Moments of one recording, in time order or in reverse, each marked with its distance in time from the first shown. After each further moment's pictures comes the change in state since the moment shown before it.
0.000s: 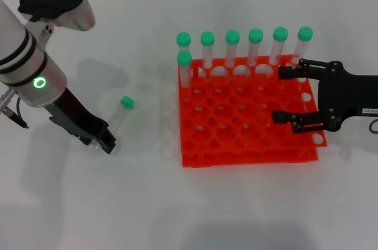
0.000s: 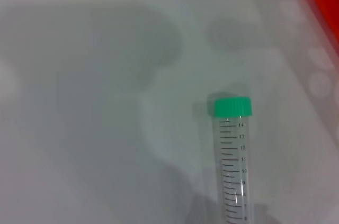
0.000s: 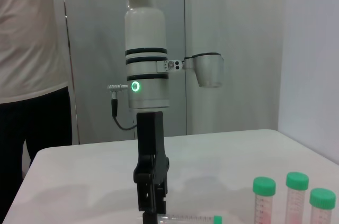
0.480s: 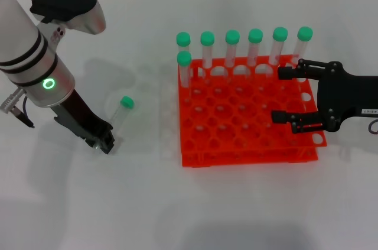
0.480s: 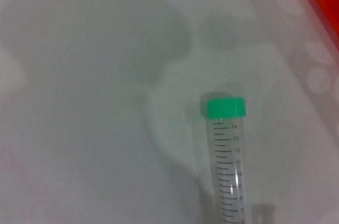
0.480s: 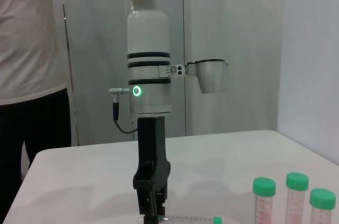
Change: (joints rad) left arm -0.029 0.000 0.051 -0.041 -0.001 -0.019 -0.016; right arm -0.003 0.004 0.003 0.000 0.000 0.000 0.000
